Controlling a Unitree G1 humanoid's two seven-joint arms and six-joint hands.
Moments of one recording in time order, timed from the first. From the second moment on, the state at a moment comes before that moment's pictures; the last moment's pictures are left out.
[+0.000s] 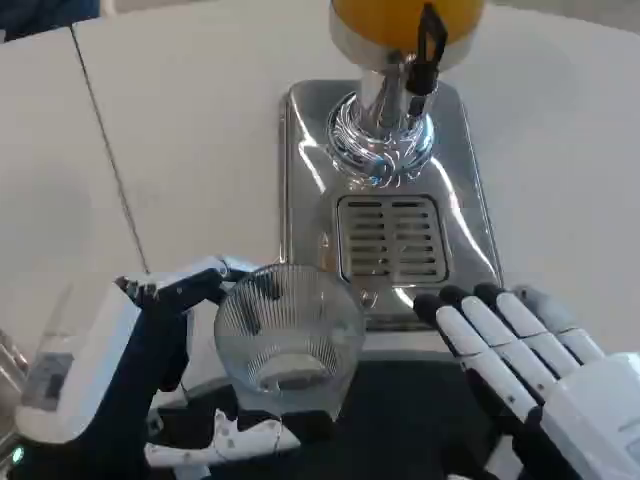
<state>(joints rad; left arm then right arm) 0.24 0.35 0.08 -0.40 0.55 -0.46 0.14 0.58 -0.25 -0.14 -0.90 -0.89 -0.43 0.22</state>
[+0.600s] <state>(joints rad) 0.18 0.29 0.07 -0.39 0.57 -0.42 0.12 0.56 -0.28 -0.17 -0.90 -0.86 -0.40 0.24</state>
